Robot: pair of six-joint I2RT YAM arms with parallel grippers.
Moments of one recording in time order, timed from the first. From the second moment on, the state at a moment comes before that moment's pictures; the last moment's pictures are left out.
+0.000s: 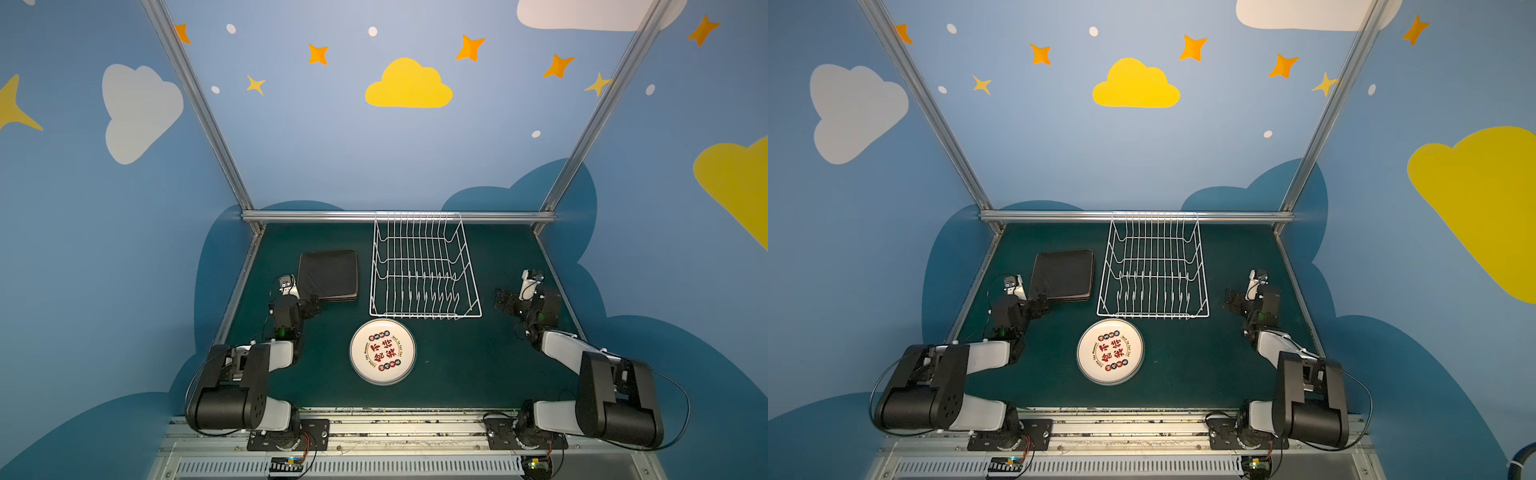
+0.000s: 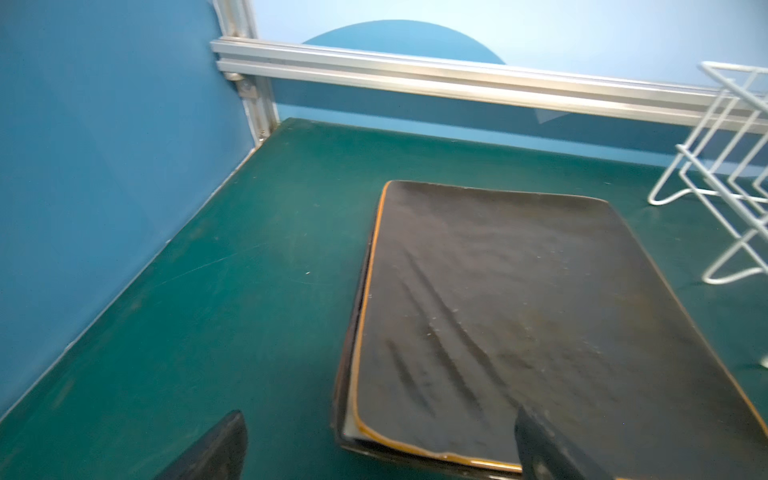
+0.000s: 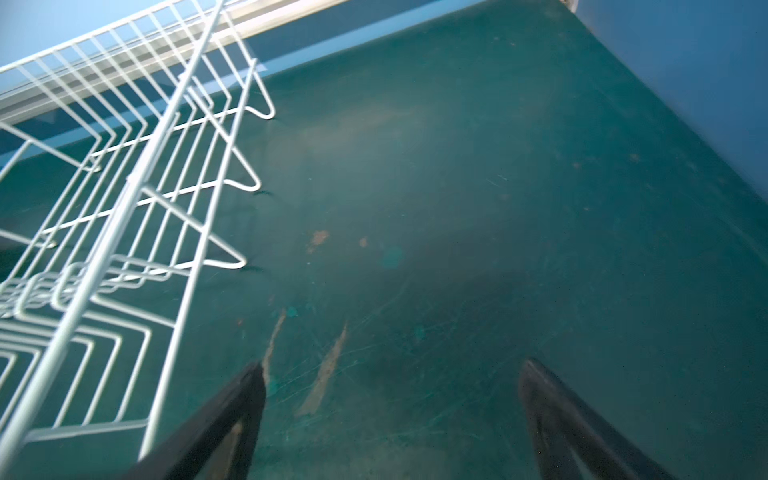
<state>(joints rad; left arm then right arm) 0.02 1.47 0.33 0.75 -0.14 -0.11 -0.10 1.36 0.48 0.34 -0.19 0.15</state>
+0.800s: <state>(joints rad) 0.02 1.53 0.38 0.73 -0.06 -0.07 0.04 1.46 0.50 0.41 0.04 0.11</state>
